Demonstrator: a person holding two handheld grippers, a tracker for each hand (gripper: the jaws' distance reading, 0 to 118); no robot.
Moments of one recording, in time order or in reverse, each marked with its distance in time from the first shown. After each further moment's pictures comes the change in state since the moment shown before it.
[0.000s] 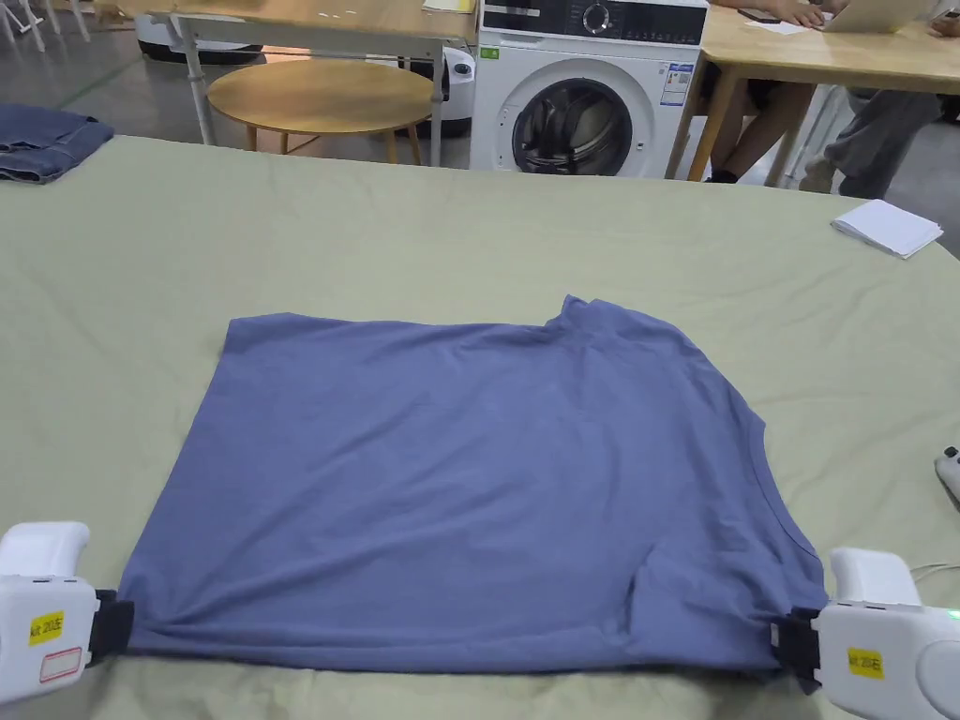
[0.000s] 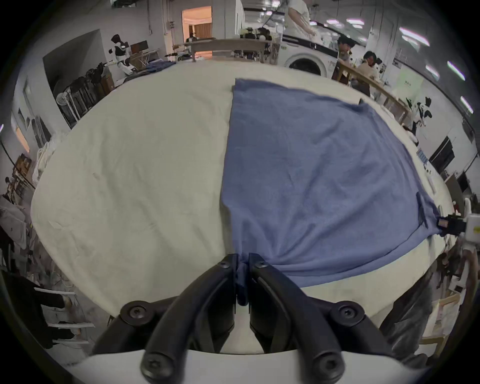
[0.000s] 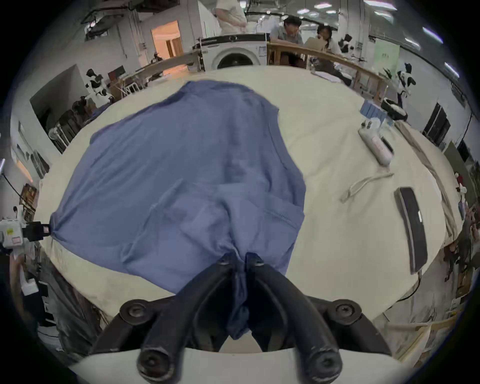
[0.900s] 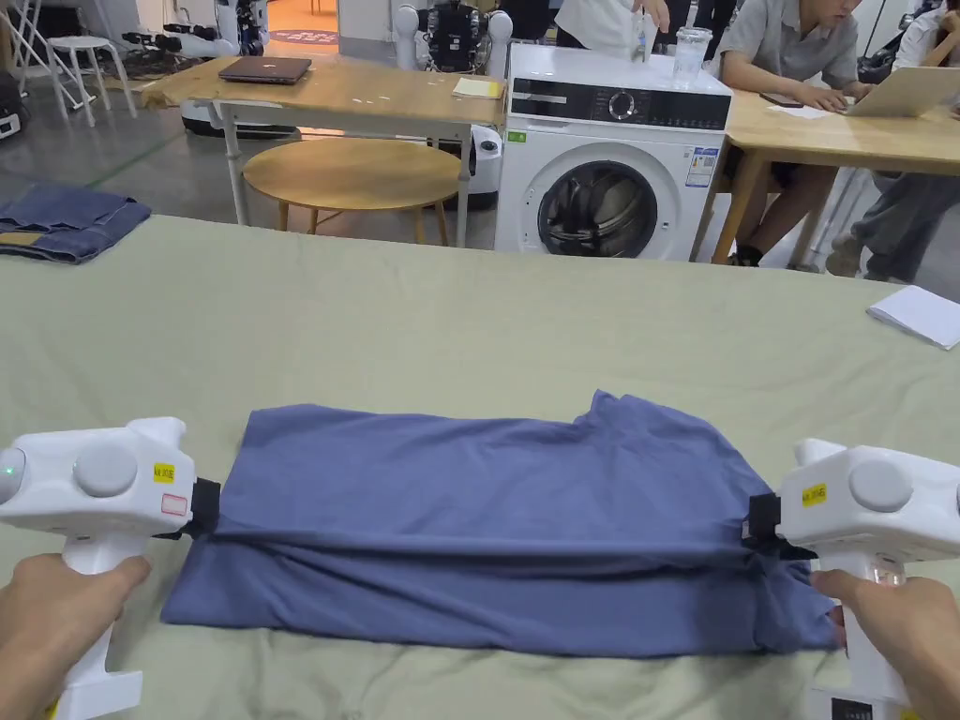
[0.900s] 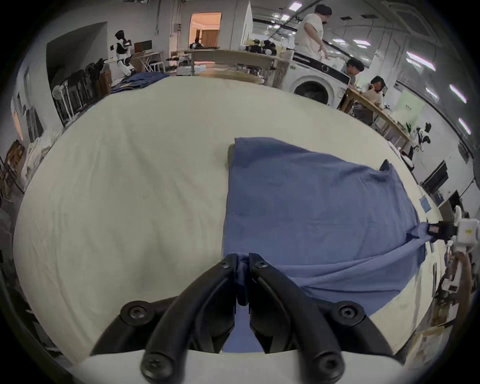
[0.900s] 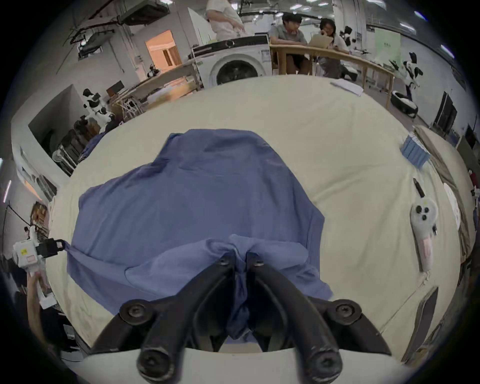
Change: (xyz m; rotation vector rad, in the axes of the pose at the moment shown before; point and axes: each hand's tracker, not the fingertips) left arm -0.006 0.189 -0.110 0.033 -0.054 0.044; right arm -0.016 0.203 -0.108 -0.023 0.080 -0.070
